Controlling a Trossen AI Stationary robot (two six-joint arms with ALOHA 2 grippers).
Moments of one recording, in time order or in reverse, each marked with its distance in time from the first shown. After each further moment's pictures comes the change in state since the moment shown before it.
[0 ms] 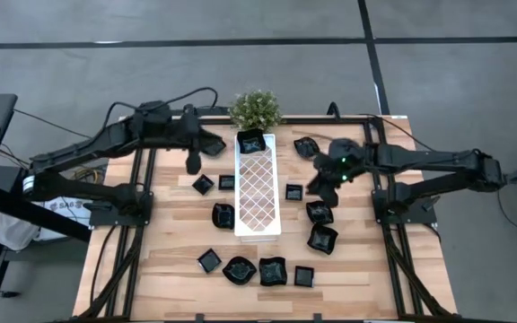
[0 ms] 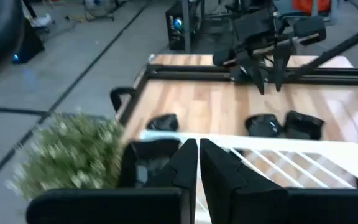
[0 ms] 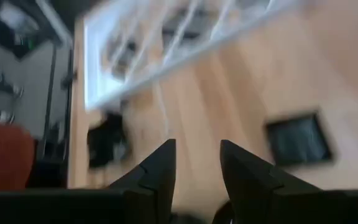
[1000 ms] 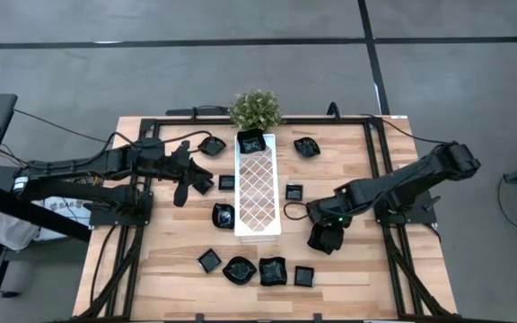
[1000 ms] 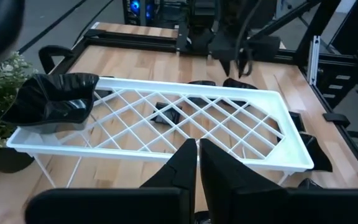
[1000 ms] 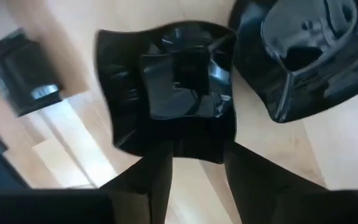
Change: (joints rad) left arm -0.195 -0.218 -0.353 0.109 -0.002 -0.165; right arm 0.405 0.337 0.000 -0.303 0.096 0.385
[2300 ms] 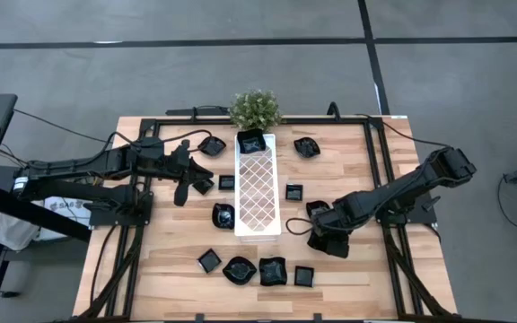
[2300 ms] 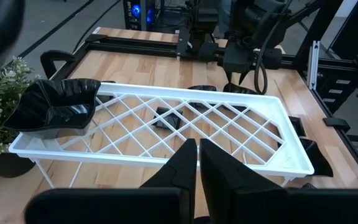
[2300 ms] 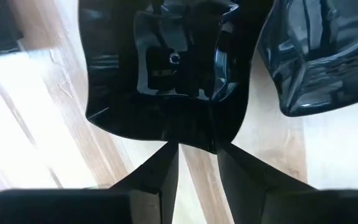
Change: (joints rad) left arm 0.000 0.000 0.001 0.017 0.000 -0.002; right arm 0.086 0.039 0.000 -0.031 0.050 -0.136
